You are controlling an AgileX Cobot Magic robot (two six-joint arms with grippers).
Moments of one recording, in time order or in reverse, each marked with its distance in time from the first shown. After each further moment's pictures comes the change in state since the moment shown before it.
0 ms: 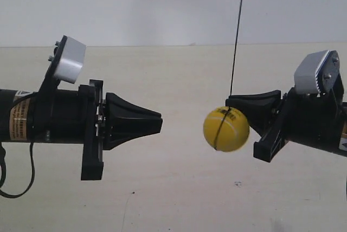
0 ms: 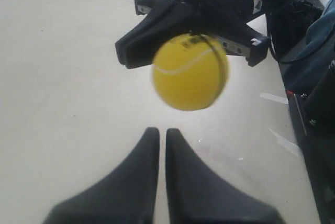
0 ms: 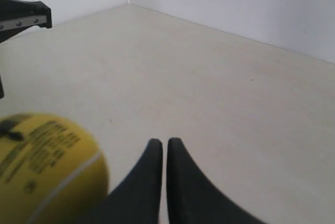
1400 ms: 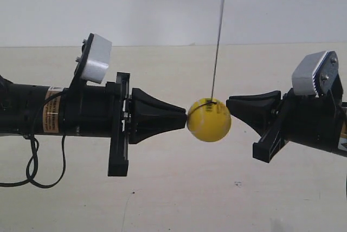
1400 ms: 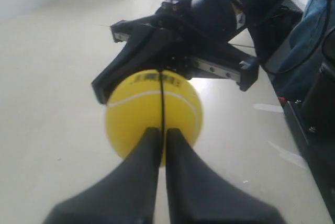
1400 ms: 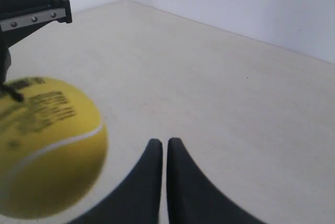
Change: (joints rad) left arm -0.076 0.127 -0.098 -0.061 -0.073 0.143; right arm 0.002 0.000 0.000 0.011 0.017 -0.020
